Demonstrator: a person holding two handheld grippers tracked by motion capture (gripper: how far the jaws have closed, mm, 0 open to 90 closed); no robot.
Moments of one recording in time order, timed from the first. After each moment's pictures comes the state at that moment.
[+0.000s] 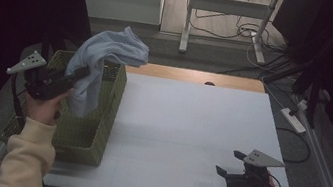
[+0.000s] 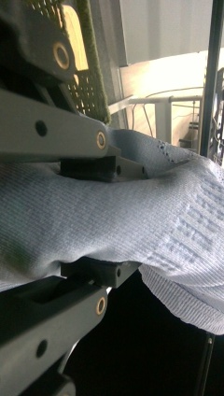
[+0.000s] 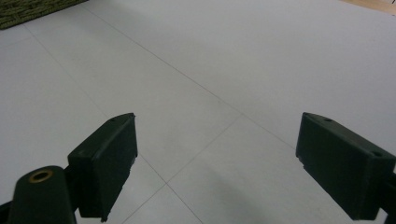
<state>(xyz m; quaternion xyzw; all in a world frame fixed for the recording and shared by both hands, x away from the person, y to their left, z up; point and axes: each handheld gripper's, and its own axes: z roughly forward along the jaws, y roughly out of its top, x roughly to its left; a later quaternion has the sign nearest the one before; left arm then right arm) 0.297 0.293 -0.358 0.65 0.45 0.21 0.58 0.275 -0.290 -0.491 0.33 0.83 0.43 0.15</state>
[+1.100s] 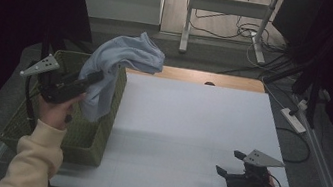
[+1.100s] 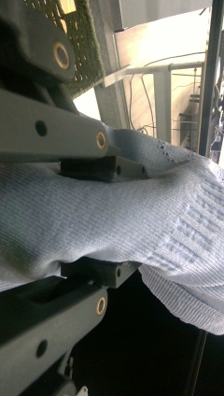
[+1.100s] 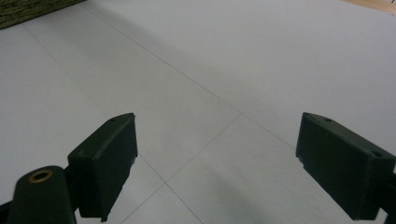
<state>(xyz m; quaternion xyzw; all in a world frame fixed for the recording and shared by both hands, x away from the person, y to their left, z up) 0.298 0.264 -0.358 0.66 0.42 0.18 0.60 0.276 -0.290 -0.491 0.33 0.83 0.43 0.15</state>
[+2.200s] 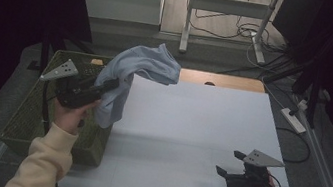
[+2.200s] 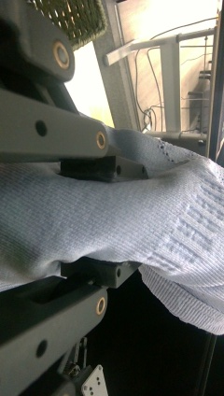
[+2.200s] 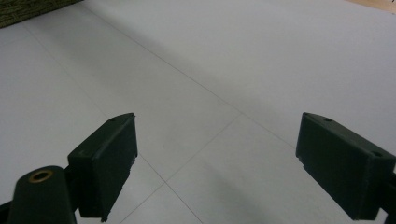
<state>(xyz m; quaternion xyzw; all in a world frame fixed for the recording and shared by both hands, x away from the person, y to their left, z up) 0.302 0.232 -0.364 0.68 0.39 0.16 0.60 0.276 -0.291 -0.492 0.33 0.83 0.43 0.15</state>
